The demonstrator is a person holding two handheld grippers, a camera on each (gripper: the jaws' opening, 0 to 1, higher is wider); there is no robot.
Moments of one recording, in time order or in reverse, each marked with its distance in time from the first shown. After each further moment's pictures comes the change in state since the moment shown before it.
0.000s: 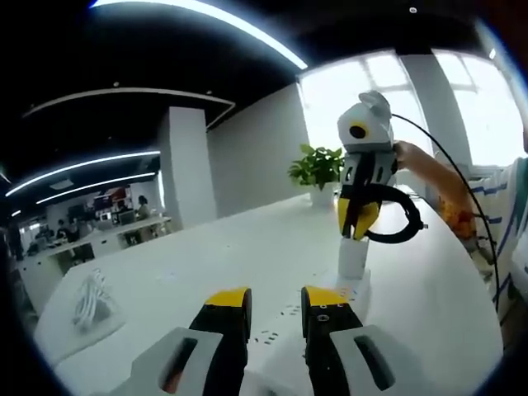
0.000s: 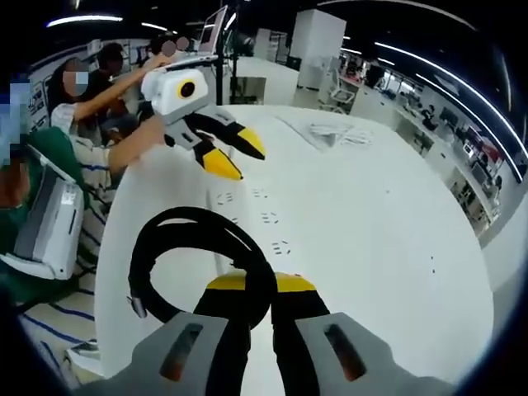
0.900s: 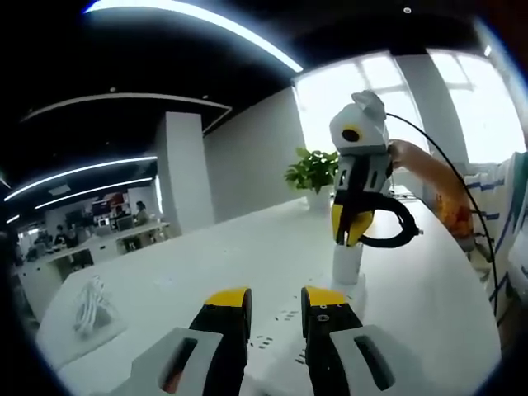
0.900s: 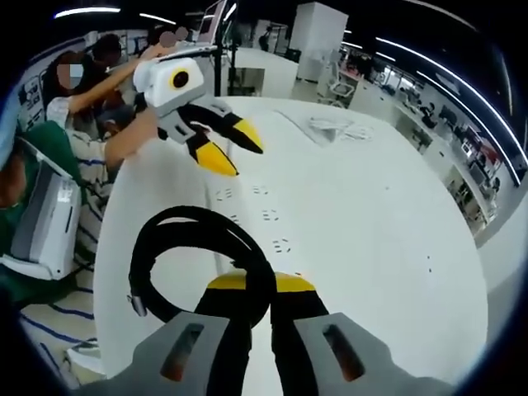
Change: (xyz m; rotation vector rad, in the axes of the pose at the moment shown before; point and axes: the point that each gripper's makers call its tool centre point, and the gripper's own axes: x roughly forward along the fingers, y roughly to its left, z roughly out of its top) left arm -0.004 -0.008 0.005 0.021 -0.013 -0.016; right arm 0.001 0.002 0.001 -0.005 0.031 -0.018
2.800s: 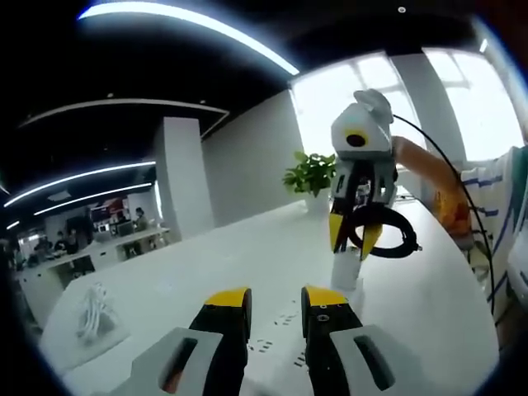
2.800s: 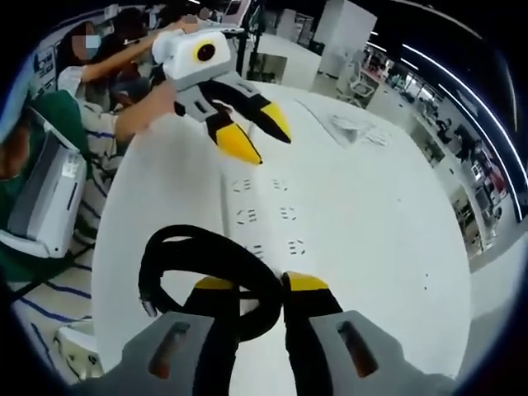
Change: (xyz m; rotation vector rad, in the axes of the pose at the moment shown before) left arm -0.005 -0.003 0.009 0.022 -0.019 -0.003; right arm 0.007 0.020 0.005 -0.158 0.118 0.025
